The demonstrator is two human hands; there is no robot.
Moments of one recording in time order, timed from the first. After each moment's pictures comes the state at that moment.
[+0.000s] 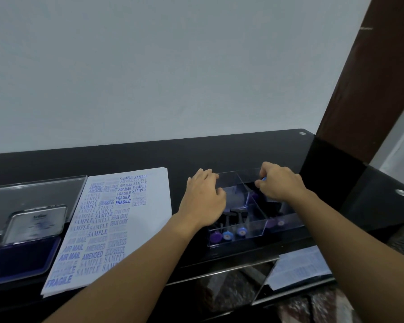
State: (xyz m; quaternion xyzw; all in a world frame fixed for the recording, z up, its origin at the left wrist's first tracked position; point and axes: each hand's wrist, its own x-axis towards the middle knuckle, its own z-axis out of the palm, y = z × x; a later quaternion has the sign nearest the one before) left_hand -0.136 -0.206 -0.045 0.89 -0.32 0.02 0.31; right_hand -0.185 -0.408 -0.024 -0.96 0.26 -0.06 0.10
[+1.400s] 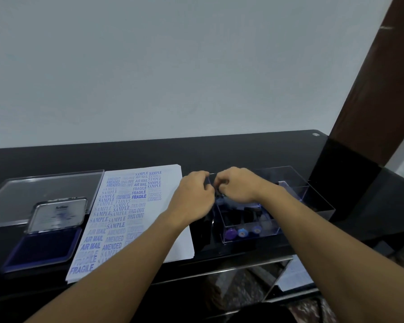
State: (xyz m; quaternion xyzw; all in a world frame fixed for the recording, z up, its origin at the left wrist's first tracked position) left_hand -0.124 -0.161 -0.040 0.90 -0.24 0.01 0.37; right_hand -0.154 -0.309 -0.008 -0.98 0.01 0.04 0.19
